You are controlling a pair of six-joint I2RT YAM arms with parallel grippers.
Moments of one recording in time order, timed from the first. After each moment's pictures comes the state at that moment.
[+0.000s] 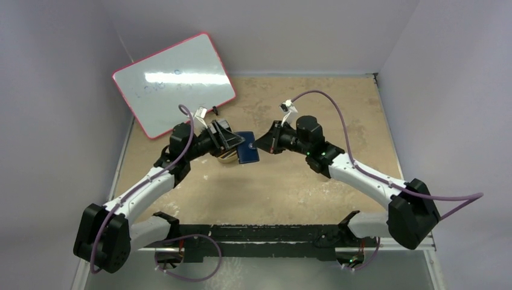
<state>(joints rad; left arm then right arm) -0.37 1.10 0.58 0.26 0.50 -1.03 0.66 1.28 0.83 0.16 -0.34 0.72</state>
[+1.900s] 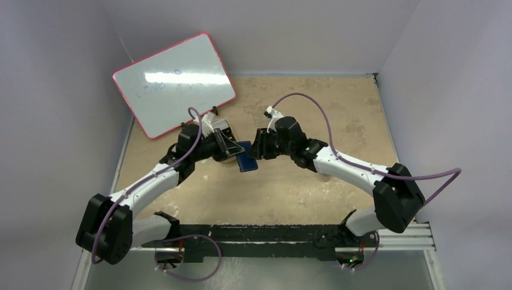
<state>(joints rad) -0.43 1.18 0.60 0.15 0.48 -1.01 0.76 1.45 0.95 -0.07 -0.19 0.63</state>
